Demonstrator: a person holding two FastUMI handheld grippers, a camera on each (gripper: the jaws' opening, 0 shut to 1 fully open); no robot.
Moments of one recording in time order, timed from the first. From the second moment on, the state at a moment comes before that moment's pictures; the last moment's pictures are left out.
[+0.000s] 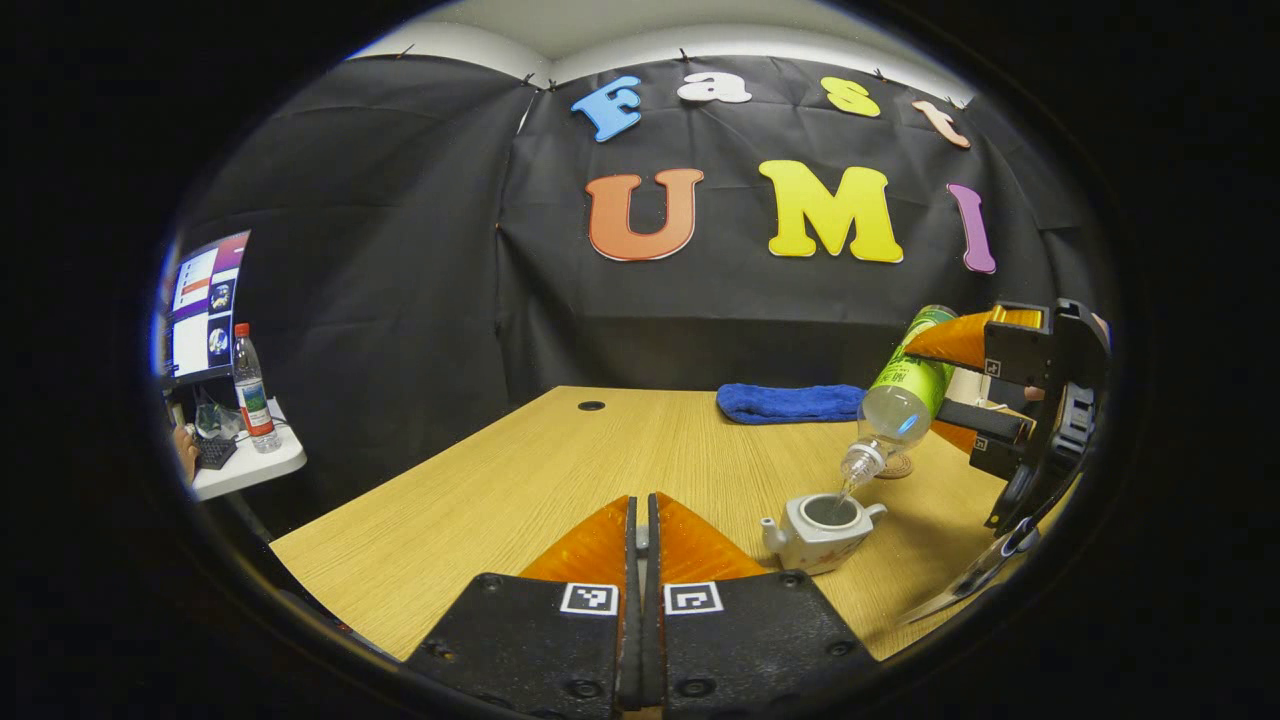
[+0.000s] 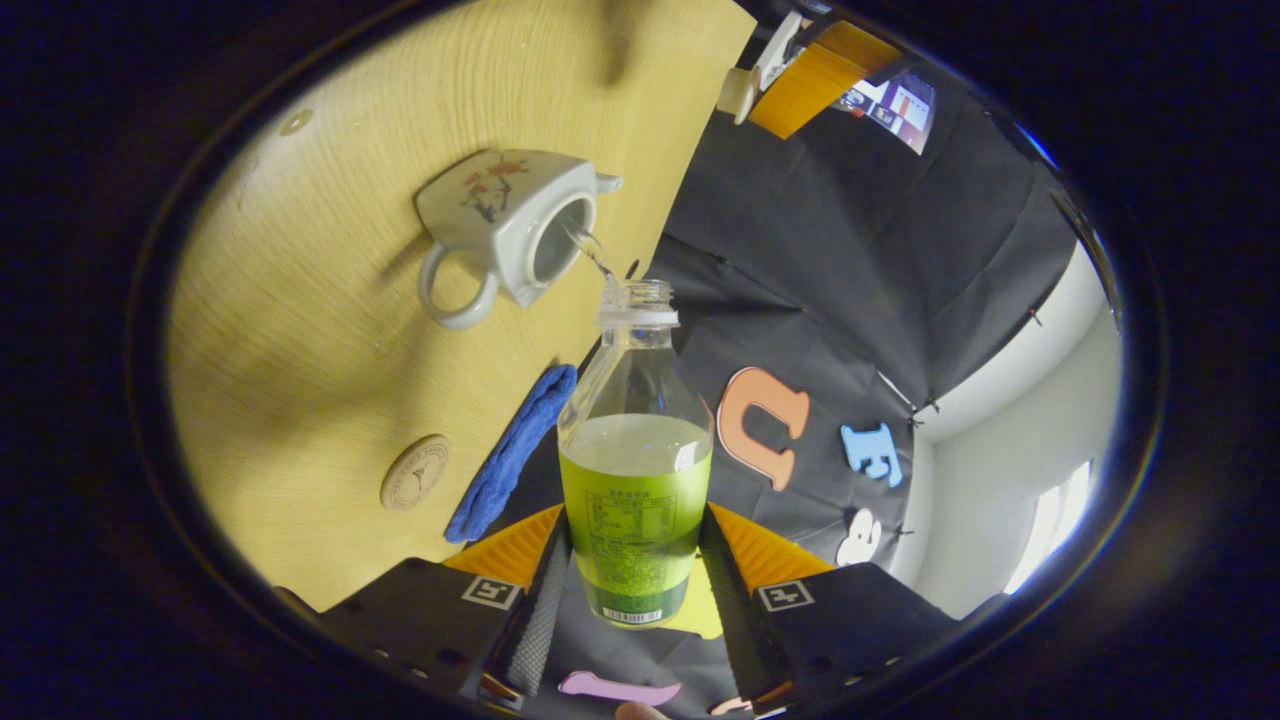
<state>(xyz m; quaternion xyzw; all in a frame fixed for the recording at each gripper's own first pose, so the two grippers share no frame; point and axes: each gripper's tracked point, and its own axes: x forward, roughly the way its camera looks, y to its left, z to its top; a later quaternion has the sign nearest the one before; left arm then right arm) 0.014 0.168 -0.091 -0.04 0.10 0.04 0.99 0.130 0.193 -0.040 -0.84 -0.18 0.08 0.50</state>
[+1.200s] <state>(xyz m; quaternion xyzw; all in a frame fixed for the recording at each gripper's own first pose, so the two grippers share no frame) 0.014 0.166 -0.087 -0.03 0.09 0.04 0.99 0.125 0.200 -0.030 -0.85 -0.21 0.07 0.48</state>
